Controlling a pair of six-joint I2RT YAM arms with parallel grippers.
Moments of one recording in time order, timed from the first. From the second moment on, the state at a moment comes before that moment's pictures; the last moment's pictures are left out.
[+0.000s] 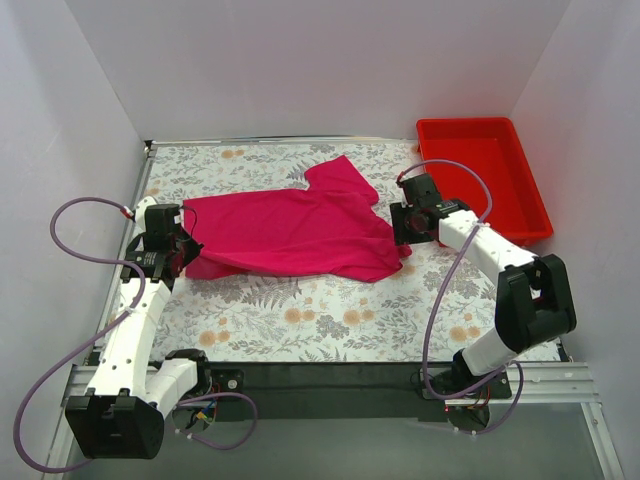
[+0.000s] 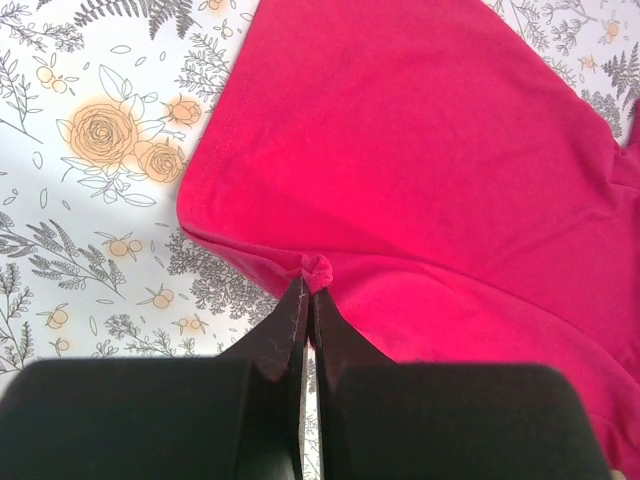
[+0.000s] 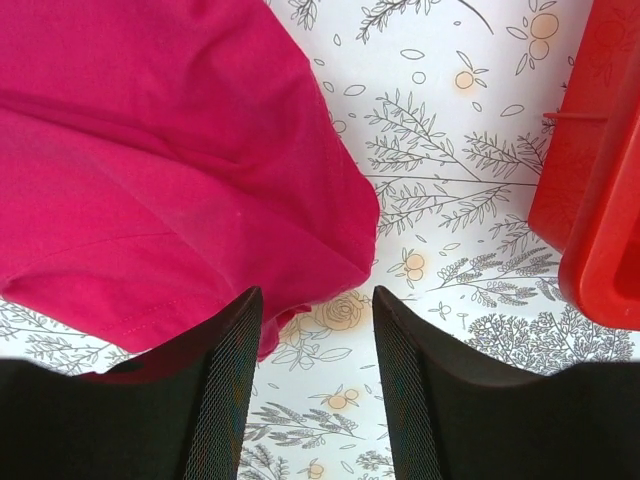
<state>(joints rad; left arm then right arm) -0.02 0.96 0.89 -0.70 -0.25 -0.66 0.39 1.54 1.09 -0.56 0.10 0.18</state>
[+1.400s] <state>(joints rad) -0.02 0.98 0.88 -0.69 -0.22 -0.66 0.28 1.78 1.26 -0.47 0.02 0.17</state>
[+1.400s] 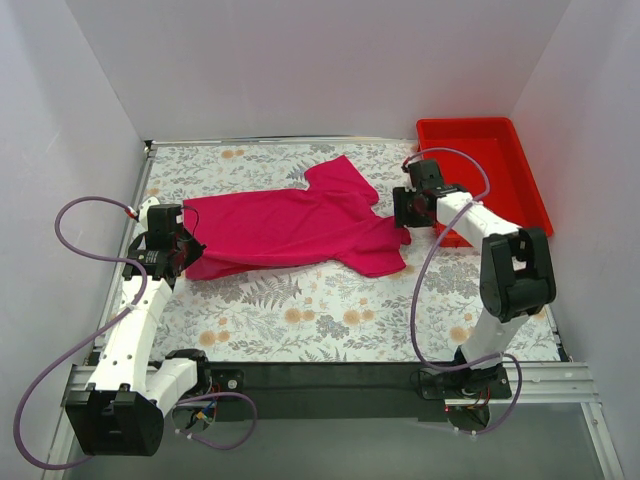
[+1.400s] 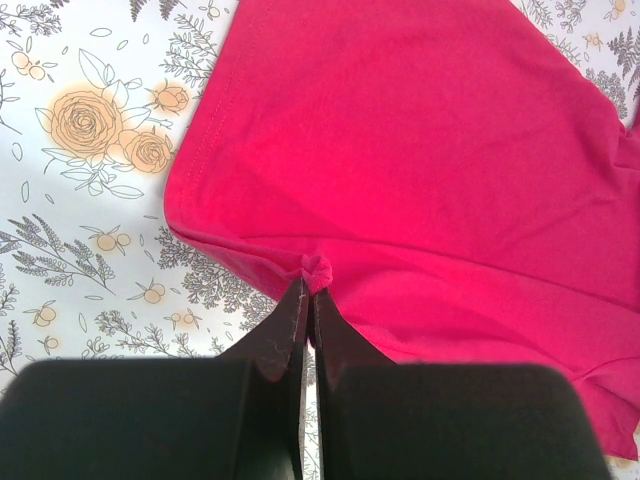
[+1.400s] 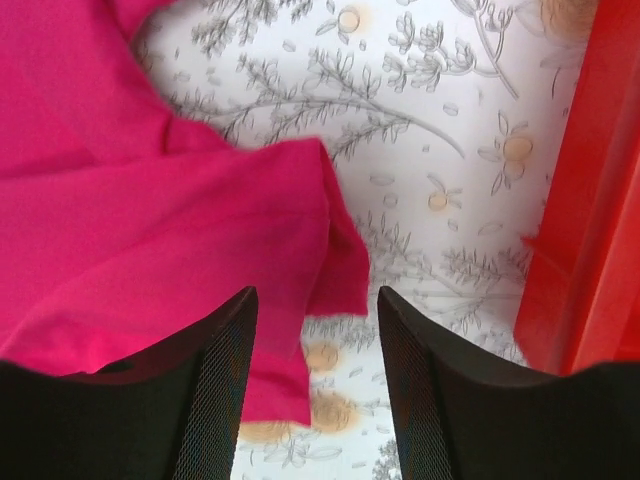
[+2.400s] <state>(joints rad) -0.02 0.98 0.88 -0.69 -0.22 -0.66 0.28 1.71 1.03 -0.53 -0.15 0.27</state>
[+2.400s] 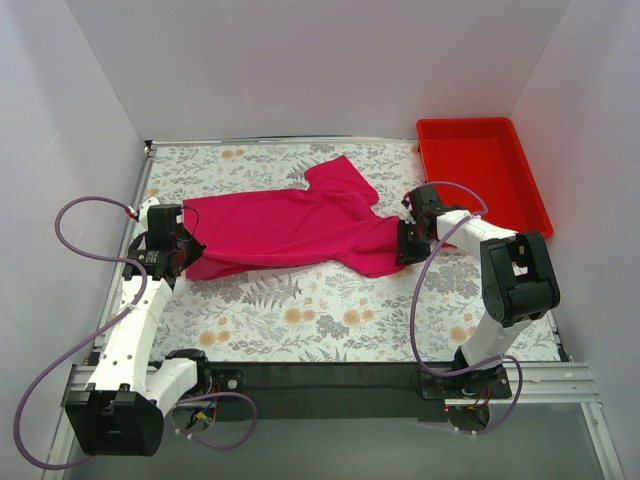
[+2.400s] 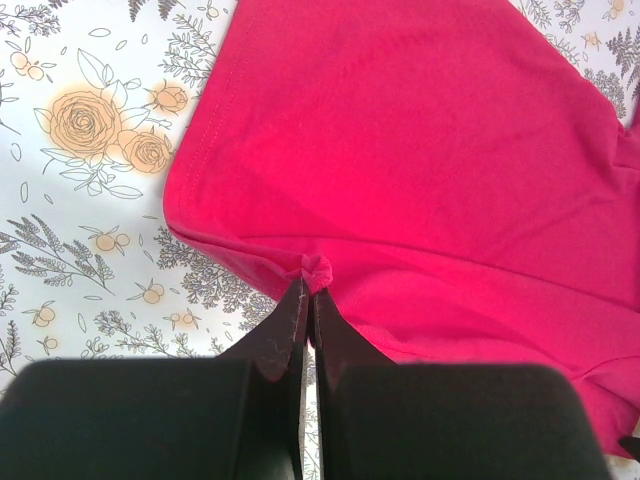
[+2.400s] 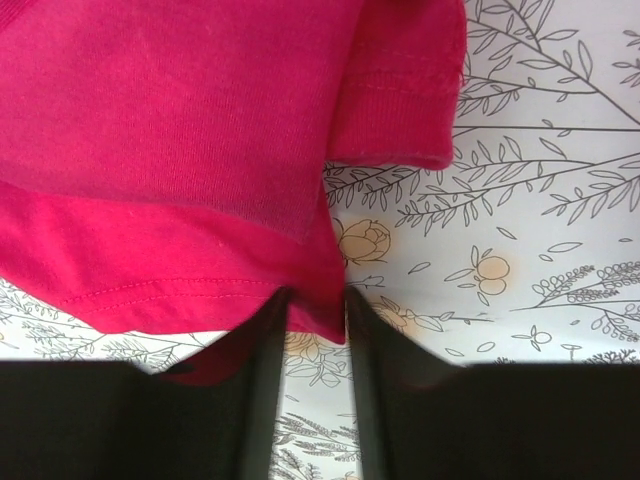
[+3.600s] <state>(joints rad) -0.06 1.04 1.85 -0.50 -0.35 -0.55 0.26 1.03 1.81 -0.55 0.17 0.00</state>
